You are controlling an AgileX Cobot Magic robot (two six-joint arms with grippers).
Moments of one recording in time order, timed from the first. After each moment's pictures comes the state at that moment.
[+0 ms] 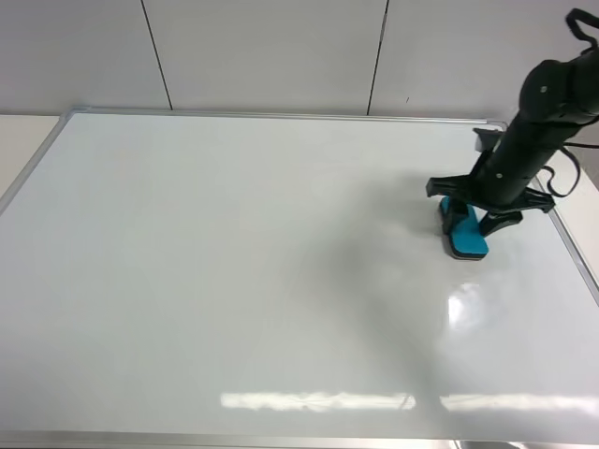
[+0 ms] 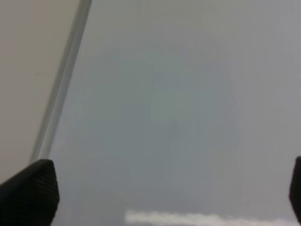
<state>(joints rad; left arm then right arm) -0.04 -0.01 -0.51 0.03 1.05 -0.13 0.12 1.95 -1.10 0.10 0.68 0.12</state>
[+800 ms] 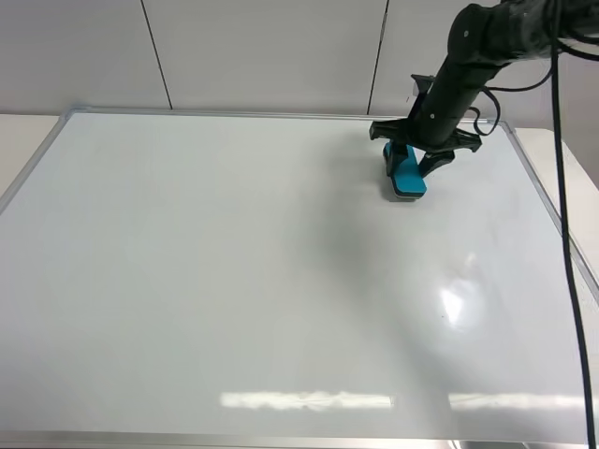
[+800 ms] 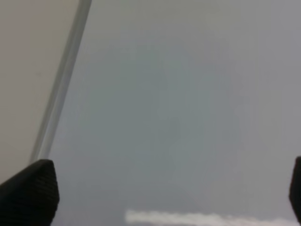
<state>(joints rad) -0.04 -0.01 -0.51 0.03 1.05 -0.13 0.22 2.18 -1.63 0.15 0.86 0.10</state>
